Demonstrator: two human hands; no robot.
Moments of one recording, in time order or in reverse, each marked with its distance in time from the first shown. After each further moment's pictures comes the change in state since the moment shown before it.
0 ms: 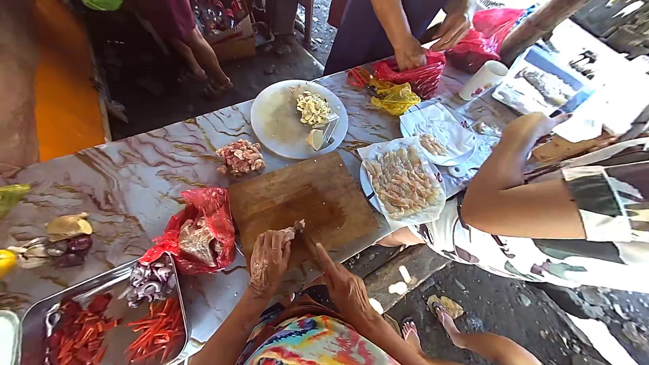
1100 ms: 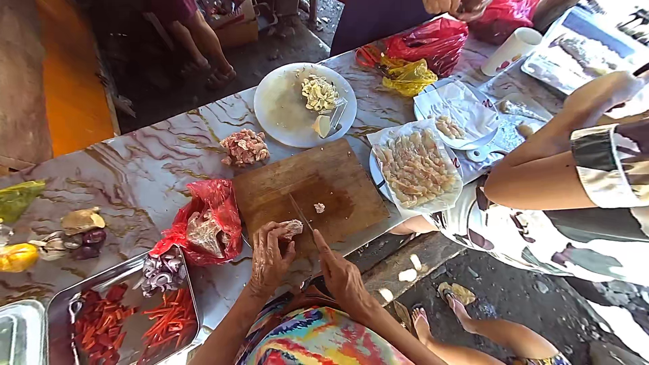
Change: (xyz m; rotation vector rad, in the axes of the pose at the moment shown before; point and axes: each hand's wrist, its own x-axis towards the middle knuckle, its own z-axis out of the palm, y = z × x) left_hand -0.013 -0.013 -0.010 -0.189 0.052 0.008; right_hand 0.013 -0.020 0.006 0.174 0.013 -0.050
